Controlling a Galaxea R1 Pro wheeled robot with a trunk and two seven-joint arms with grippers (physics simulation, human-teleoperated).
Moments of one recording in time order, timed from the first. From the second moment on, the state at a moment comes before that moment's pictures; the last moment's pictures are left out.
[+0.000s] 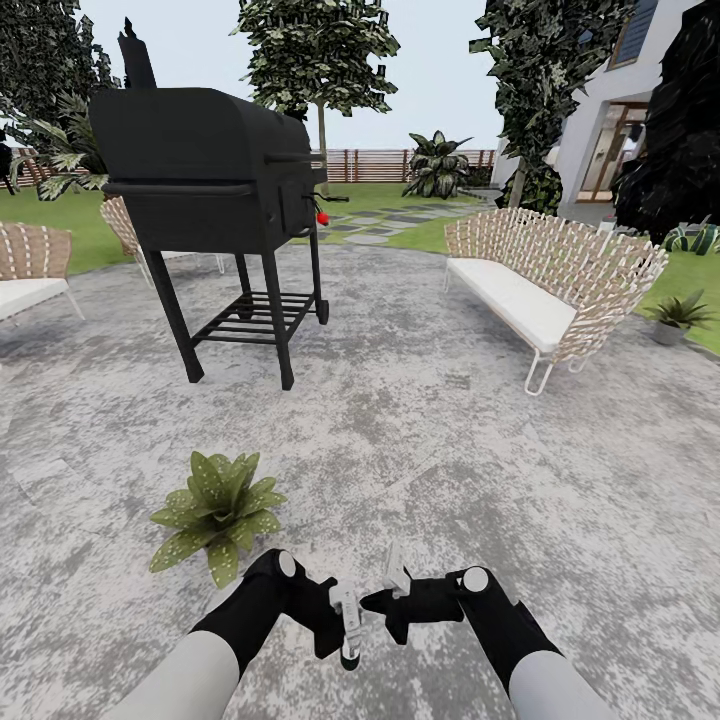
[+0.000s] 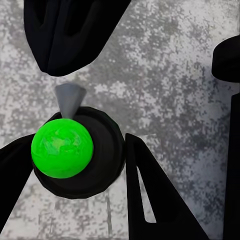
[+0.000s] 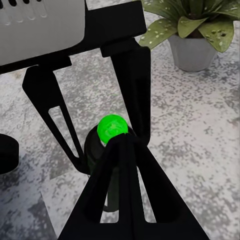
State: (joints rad) left arm -0.63 -0.17 -0.09 -0.60 -0.94 0.09 -1.07; right arm -0.59 0.12 -0.08 -0.59 0.64 -0.21 1.08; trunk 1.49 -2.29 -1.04
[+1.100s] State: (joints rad) left arm -0.63 -0.17 -0.09 -0.60 -0.90 0.08 -1.11; right arm -0.59 0.12 -0.08 -0.59 0.64 -0.21 1.08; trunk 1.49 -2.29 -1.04
